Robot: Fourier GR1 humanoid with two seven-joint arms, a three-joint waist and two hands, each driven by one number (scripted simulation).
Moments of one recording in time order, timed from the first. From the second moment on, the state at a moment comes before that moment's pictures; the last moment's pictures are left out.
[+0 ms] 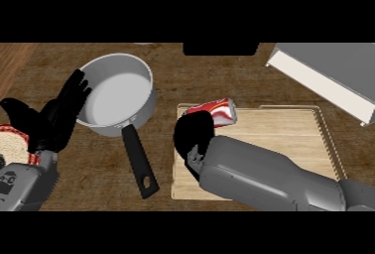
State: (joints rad) left arm -0.26 0.46 -0.17 -1.46 0.39 0.24 0.14; right arm -1.02 -0.20 1.08 -1.24 0.20 0.42 1.21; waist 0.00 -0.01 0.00
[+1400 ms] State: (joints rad) left arm -0.23 0.45 -0.13 -1.47 0.37 0.21 0.13; right arm -0.85 -0.23 1.07 -1.25 0.33 0.45 1.21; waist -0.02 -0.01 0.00
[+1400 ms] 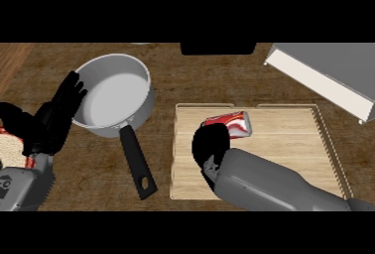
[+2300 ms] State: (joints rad) left arm -0.23 0.42 -0.12 -1.49 0.34 0.19 0.15; right arm -0.77 -0.25 1.02 -1.27 0.52 0.49 1.10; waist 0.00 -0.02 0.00
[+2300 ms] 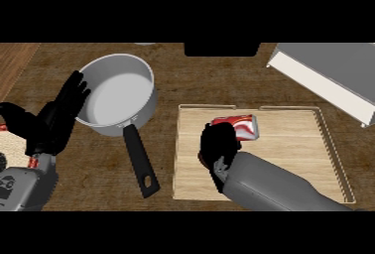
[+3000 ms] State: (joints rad) left arm -0.20 0.42 -0.08 -1.49 0.33 0.19 0.14; right arm -0.42 -0.50 0.97 -1.91 0.52 0.14 0.60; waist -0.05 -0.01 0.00
